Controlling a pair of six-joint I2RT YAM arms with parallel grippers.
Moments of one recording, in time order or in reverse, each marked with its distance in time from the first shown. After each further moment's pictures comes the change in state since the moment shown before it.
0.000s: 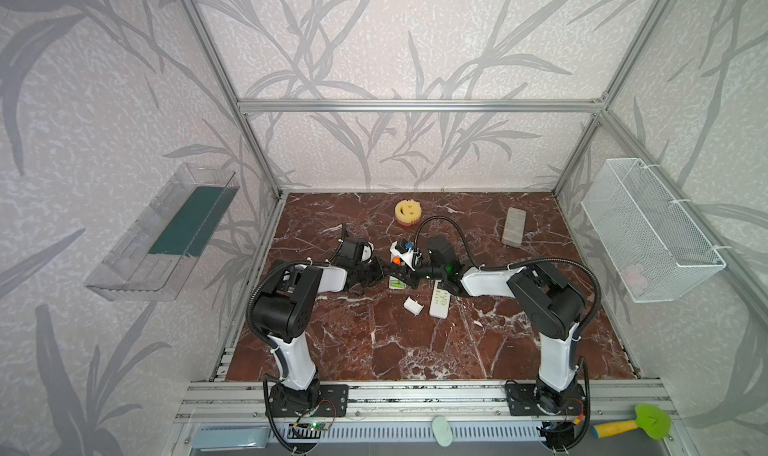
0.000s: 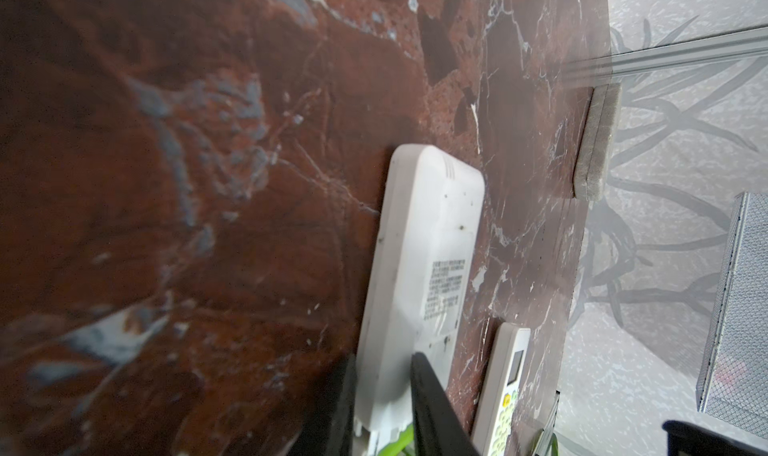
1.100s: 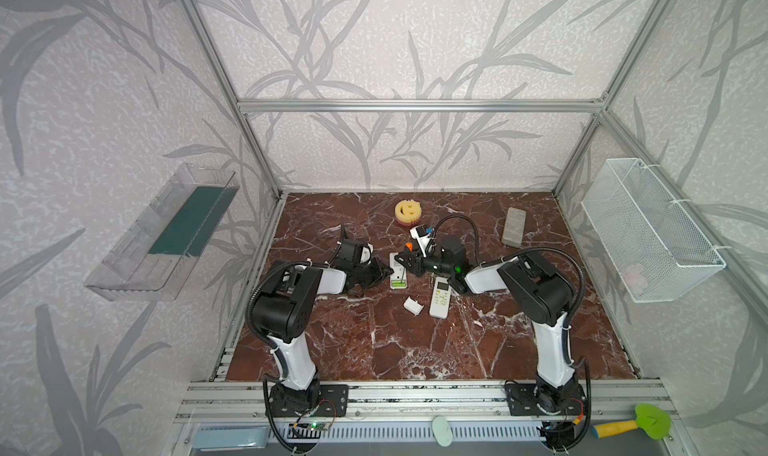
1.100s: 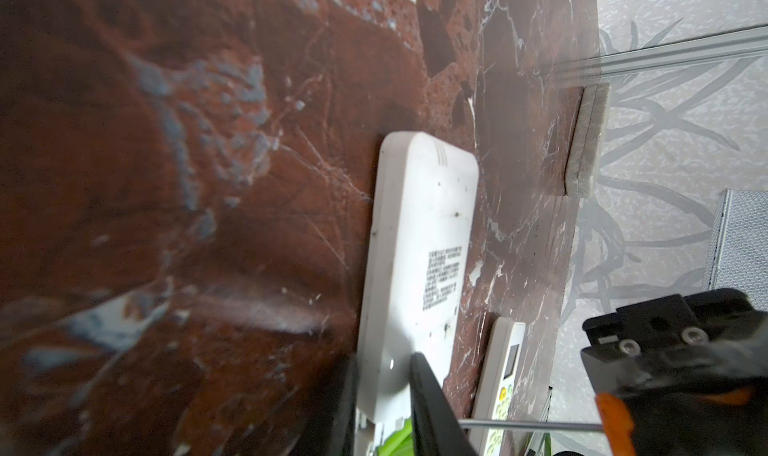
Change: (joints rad) left arm 0.002 -0.003 -0.035 0.051 0.023 -0.015; right arm -0.109 0.110 -0.037 0.330 -0.030 0.511
